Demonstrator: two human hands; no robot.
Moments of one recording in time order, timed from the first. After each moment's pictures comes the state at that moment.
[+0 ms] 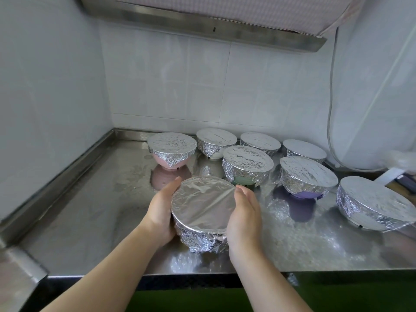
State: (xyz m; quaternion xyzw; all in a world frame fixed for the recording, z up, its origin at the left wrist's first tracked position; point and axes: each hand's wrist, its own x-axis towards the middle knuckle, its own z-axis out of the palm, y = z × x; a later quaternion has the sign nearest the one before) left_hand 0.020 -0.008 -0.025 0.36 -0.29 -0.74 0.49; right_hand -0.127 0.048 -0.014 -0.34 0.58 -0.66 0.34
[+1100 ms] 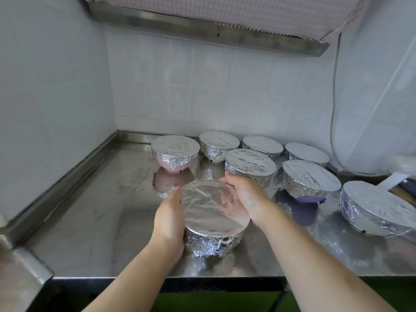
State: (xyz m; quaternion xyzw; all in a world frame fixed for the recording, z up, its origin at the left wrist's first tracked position) left_hand 0.003 0.019 -0.020 0.45 -0.27 -0.63 0.57; right_hand -0.171 -0.022 0.005 -0.45 0.60 -0.45 0.49
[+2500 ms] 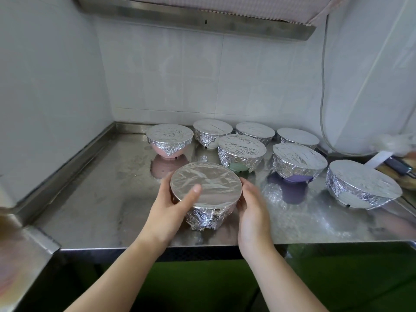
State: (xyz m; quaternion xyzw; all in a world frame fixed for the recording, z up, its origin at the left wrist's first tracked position) left_hand 0.019 0.055 -0.043 0.42 -0.54 -0.50 0.53; right_hand -0.163 0.065 -0.058 -0.32 0.45 -0.72 0.42
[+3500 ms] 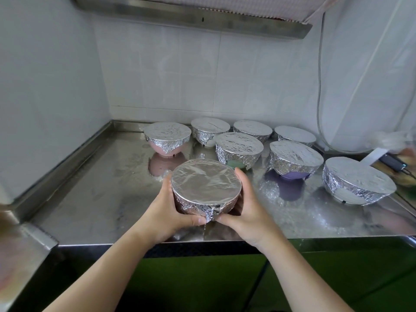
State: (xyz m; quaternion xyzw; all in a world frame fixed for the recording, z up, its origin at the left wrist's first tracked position) left_hand 0.033 0.041 -0.056 0.41 -0.71 -0.40 0.41; right_hand -0.197 0.084 -0.053 -0.63 0.53 -0.45 0.34
